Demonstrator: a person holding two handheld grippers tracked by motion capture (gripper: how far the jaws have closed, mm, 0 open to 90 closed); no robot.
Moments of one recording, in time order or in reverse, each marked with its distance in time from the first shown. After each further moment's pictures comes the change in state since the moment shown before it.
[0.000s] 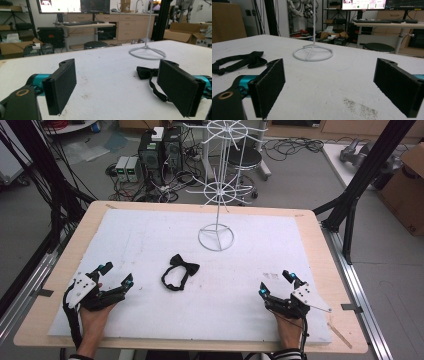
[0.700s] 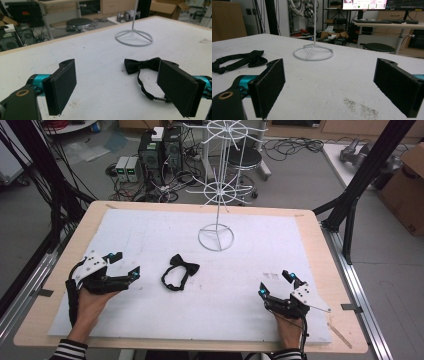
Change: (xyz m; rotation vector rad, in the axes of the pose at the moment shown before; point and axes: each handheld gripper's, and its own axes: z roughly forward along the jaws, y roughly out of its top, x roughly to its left) left arm 0.000 0.049 0.036 0.244 -0.146 0.049; right arm 0.001 0.000 0.000 0.006 0.003 -0.004
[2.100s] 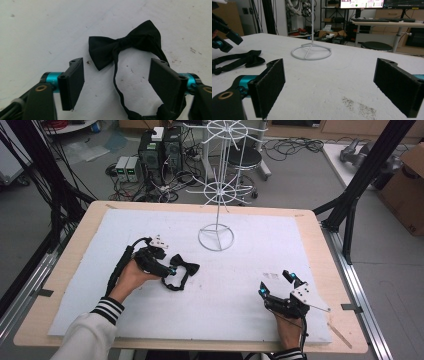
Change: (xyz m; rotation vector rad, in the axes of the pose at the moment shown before) left arm -0.035 0.034 0.125 0.579 -0.192 0.122; right arm 0.000 0.000 0.001 0.008 -0.017 0.007
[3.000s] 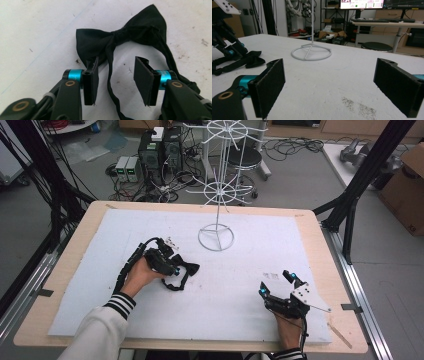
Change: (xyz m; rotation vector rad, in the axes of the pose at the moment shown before) left arm -0.005 0.014 0.022 0.155 -0.004 0.023; right arm -0.001 0.000 -0.001 -0.010 0.001 -0.001
